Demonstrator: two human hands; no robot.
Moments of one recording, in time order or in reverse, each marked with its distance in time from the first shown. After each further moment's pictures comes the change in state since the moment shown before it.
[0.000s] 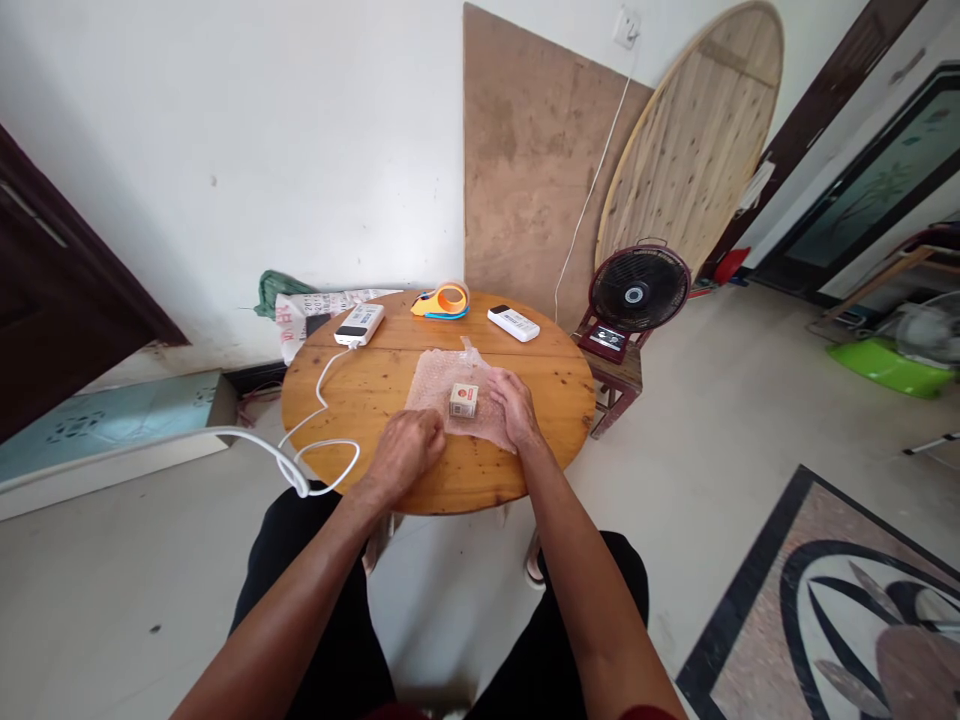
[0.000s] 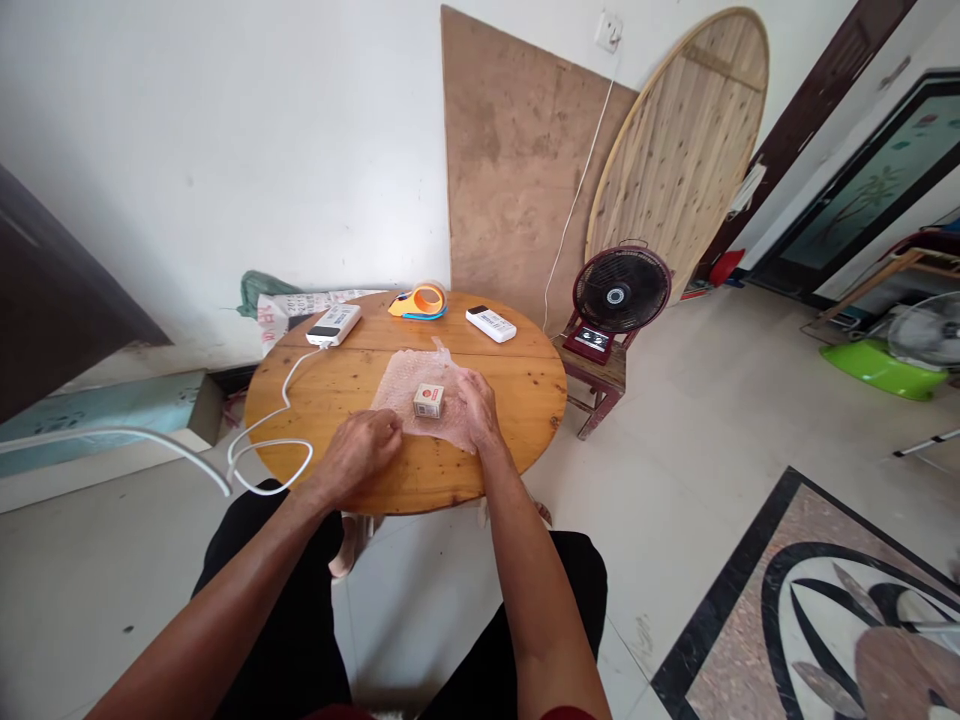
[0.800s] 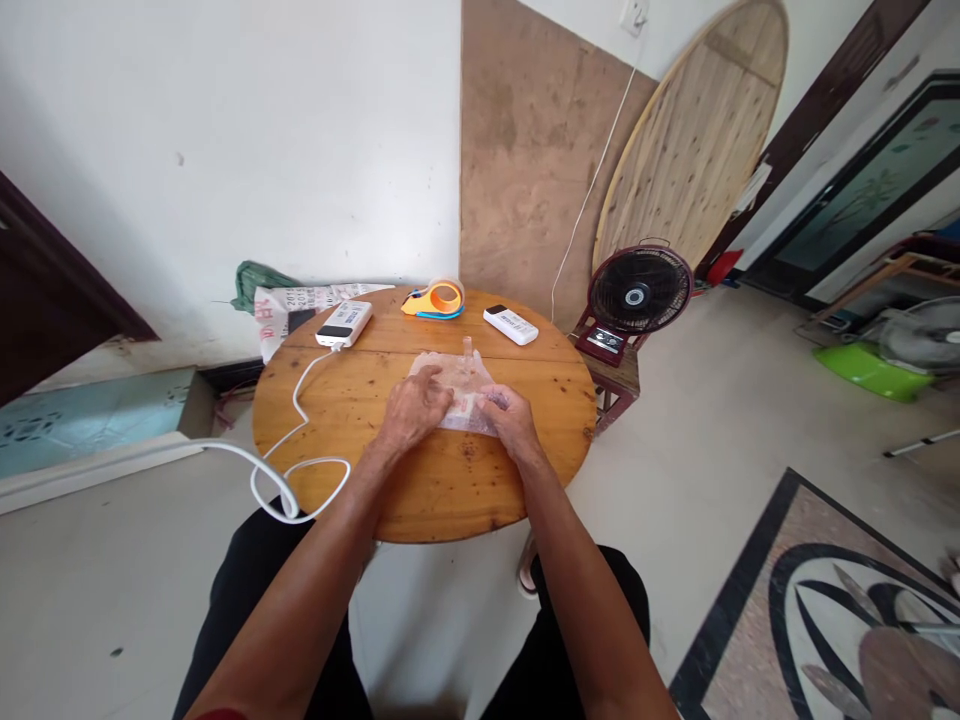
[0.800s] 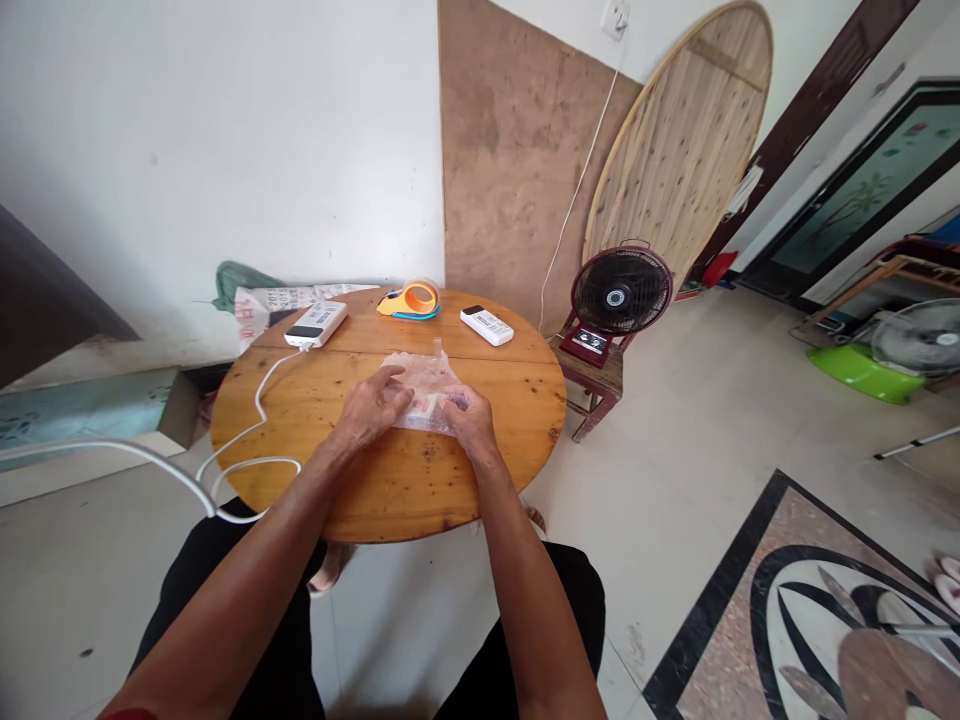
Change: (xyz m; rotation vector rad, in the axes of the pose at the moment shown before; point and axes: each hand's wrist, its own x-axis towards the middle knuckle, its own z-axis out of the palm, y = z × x) left_hand 0.078 -0.016 0.026 -0.396 0.070 -0.206; right_hand -0.006 -0.004 -0.003 -0.217 -0.045 -0.020
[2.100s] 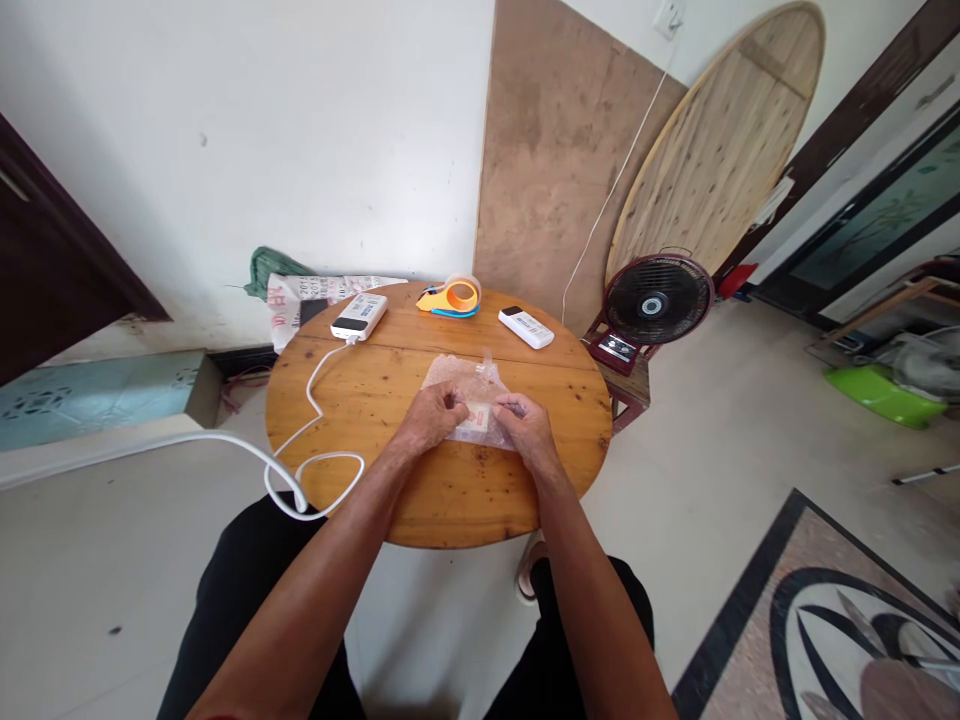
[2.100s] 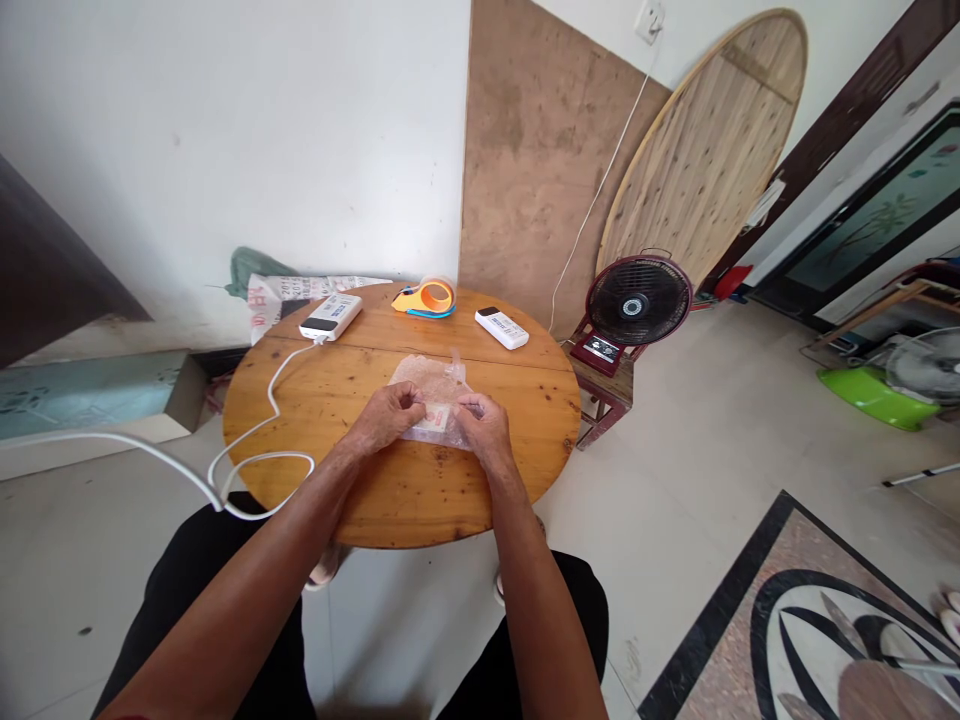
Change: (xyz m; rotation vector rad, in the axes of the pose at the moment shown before) left_hand -0.003 -0.017 0.017 -0.472 -0.106 -0.045; right_hand 0.001 0.008 -0.003 -0.190 0.022 -0.041
